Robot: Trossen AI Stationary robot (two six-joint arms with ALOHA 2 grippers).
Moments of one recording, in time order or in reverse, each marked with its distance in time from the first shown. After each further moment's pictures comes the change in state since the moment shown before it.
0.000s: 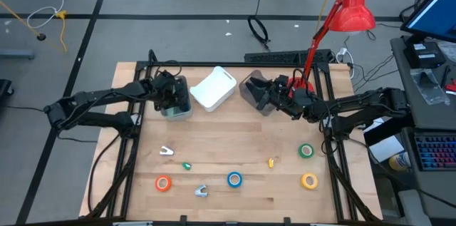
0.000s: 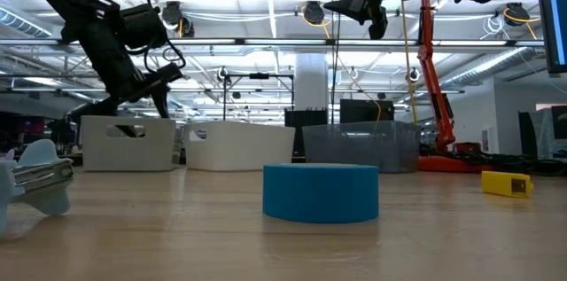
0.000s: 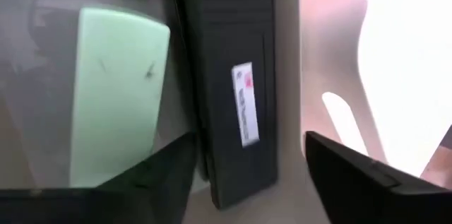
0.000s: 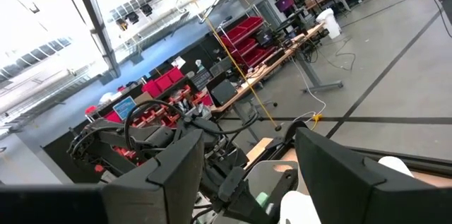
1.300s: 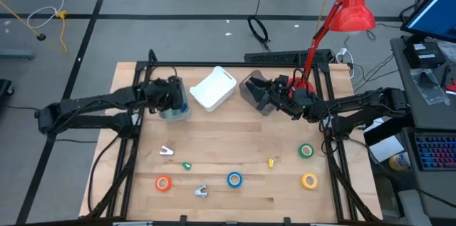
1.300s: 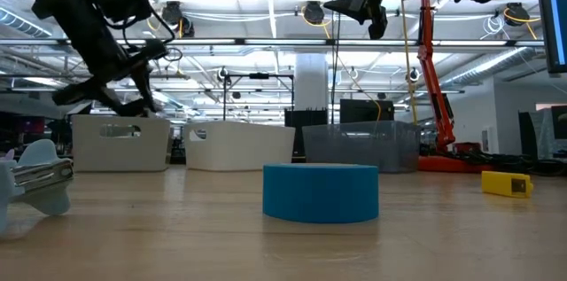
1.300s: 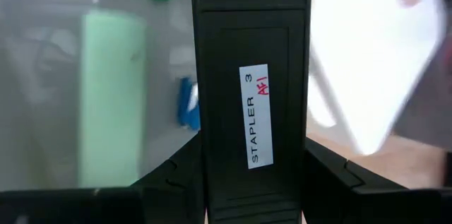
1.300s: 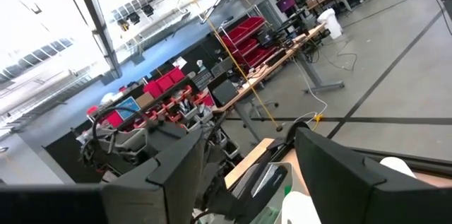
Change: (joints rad) left arm -0.163 -0.215 -0.001 -0.127 -0.193 -0.113; right arm 0.000 0.000 0.001 0.002 -0.004 -0.001
